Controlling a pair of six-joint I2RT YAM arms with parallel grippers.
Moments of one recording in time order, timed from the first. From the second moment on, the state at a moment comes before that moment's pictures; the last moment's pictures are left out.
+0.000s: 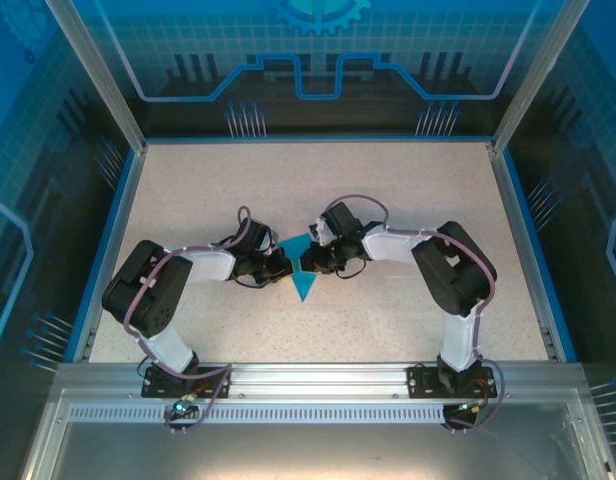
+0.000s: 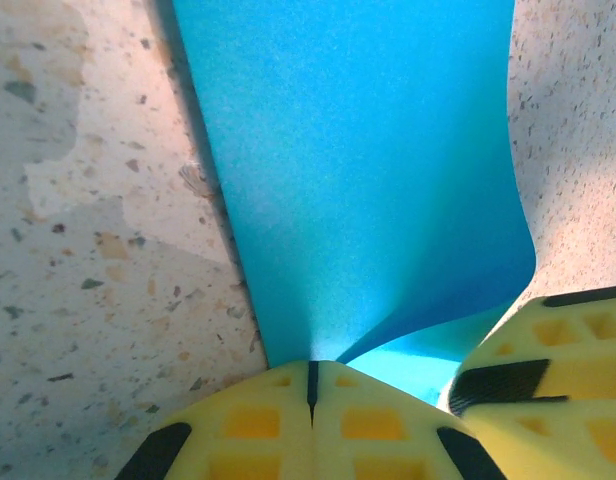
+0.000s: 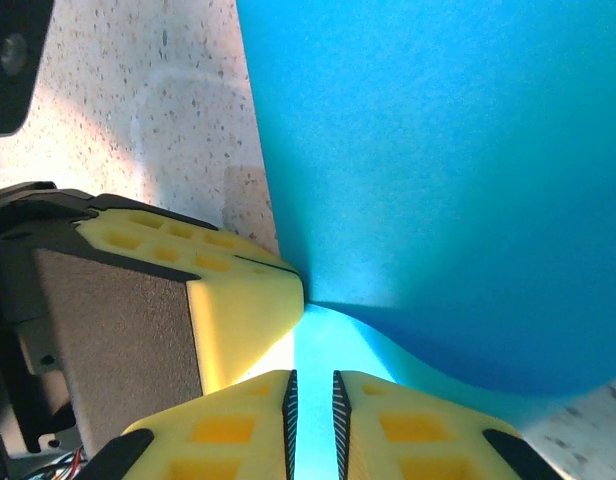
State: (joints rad) left arm -0.40 1.70 0.72 -0.03 0.47 -0.84; right arm 0.63 1.91 1.11 -0.24 -0.55 0.63
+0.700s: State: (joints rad) left arm -0.40 1.64 0.68 -0.05 0.44 -0.84; right arm 0.62 1.90 1.10 -0.27 -0.53 0.58
